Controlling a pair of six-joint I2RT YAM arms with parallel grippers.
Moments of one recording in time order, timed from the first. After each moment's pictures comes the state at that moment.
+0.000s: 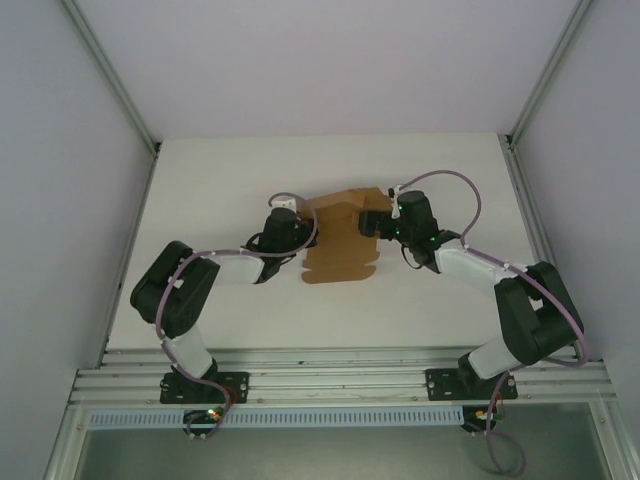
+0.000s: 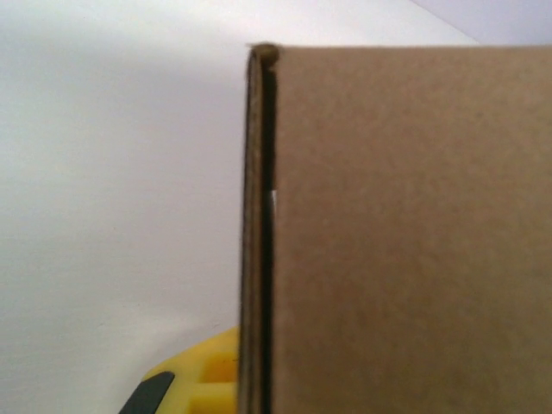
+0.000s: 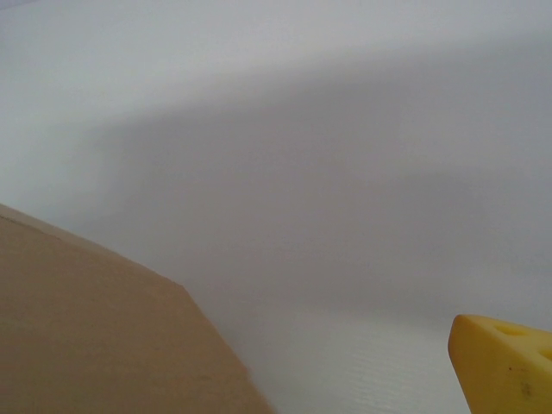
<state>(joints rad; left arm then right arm) -0.65 1.75 0.79 0.46 0.01 -0.71 0.38 1.51 0.82 0.07 0.02 0.37</state>
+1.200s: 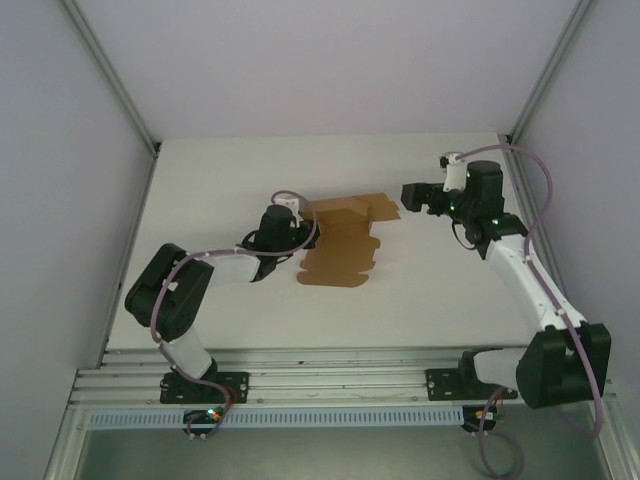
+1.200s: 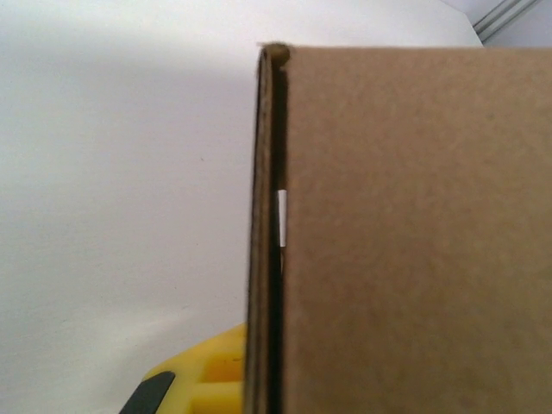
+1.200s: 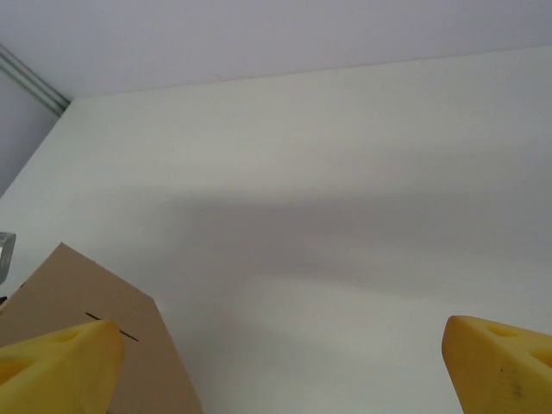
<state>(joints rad) -0.62 1.72 0.80 0.41 0.15 -0.62 0.05 1.27 1.02 -0.28 -0.34 0.18</state>
